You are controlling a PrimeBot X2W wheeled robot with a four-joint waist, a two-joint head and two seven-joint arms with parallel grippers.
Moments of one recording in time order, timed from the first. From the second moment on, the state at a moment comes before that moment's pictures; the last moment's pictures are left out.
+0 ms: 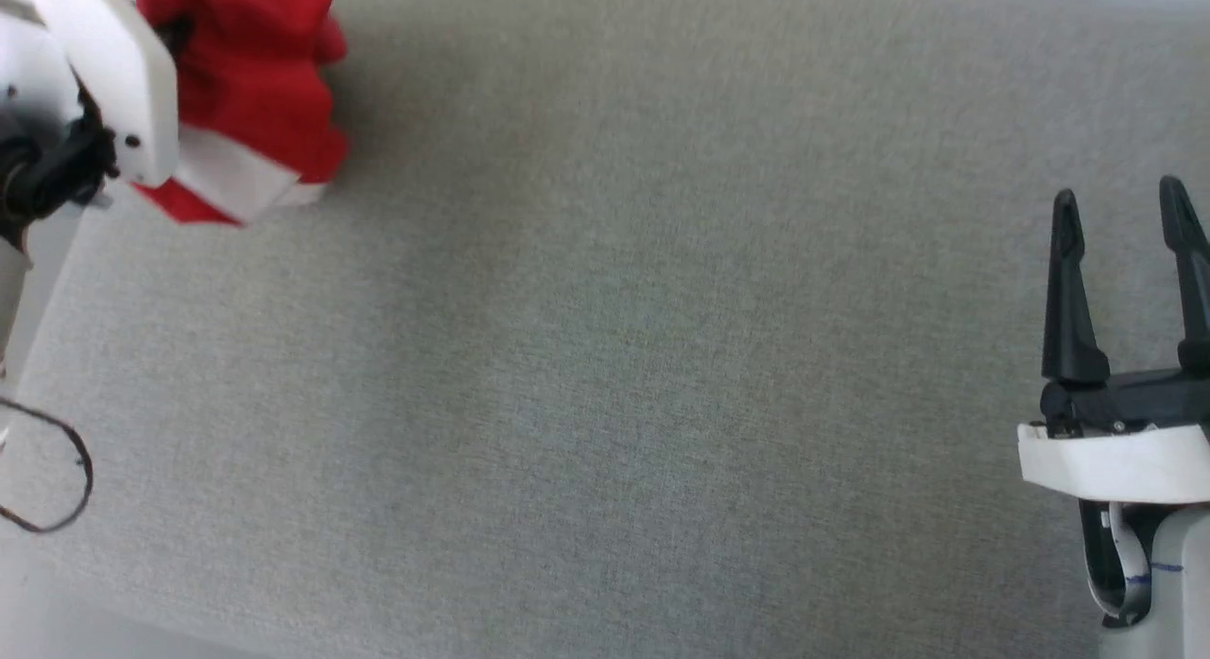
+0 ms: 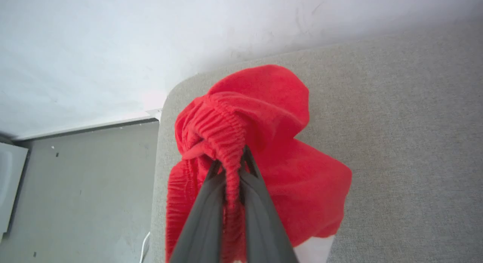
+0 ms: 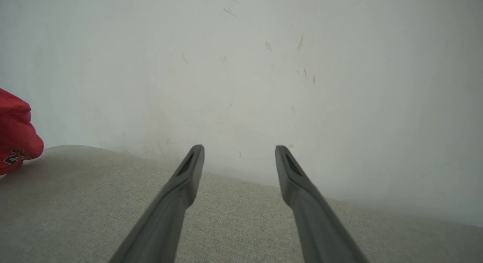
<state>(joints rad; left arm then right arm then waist) -1.11 0.69 -0.66 0.54 -0.75 -0.12 0.51 -0.17 -0.05 -0.12 -0.15 -0.04 0.13 -0.26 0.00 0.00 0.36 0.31</state>
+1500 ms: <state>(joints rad) -1.00 0.38 -1.28 0.46 -0.81 -0.12 0.39 -0.14 -0.05 -0.13 -0.14 0.07 0.13 -0.26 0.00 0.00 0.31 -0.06</state>
